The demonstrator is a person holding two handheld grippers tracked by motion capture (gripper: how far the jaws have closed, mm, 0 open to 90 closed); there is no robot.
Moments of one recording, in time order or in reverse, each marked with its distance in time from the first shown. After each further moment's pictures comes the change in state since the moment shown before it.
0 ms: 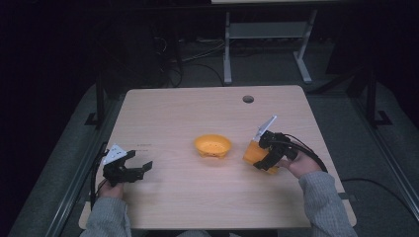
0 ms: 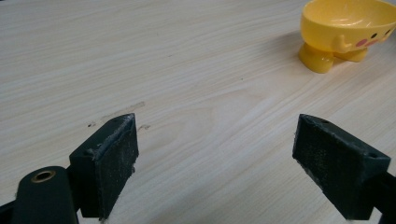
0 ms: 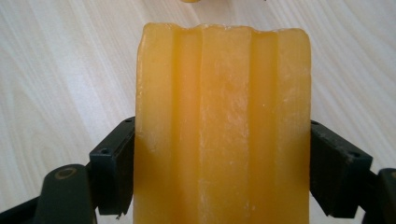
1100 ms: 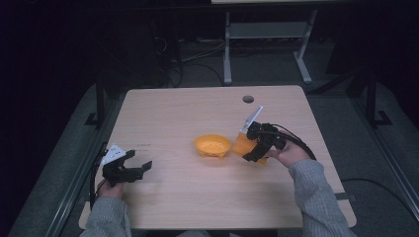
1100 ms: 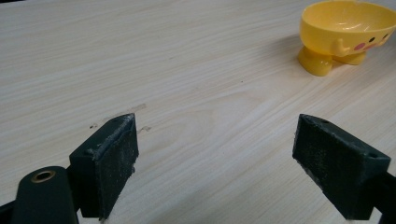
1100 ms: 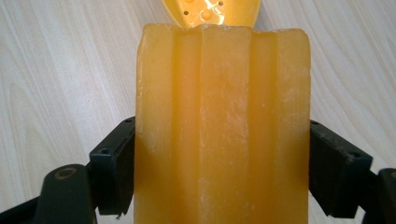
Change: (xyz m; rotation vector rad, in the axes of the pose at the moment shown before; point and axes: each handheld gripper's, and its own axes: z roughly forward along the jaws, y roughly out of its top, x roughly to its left) left arm 0.001 0.000 -0.002 -0.008 -0.001 -0.007; right arm -0.001 0.042 -0.005 -0.016 0.008 -0.082
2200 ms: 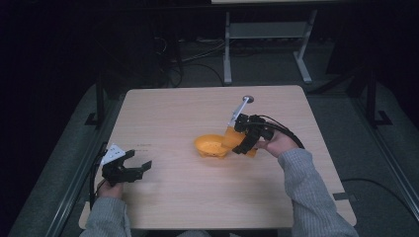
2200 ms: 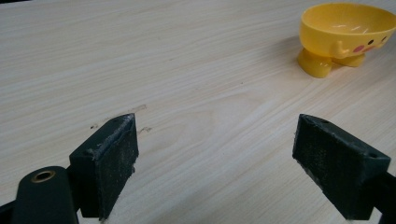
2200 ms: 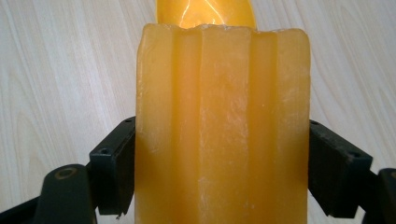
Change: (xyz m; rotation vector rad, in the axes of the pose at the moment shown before) left arm 0.000 0.000 -0.001 -0.008 0.001 -0.006; right arm -0.005 0.040 0.002 -0.001 0.022 -0.060
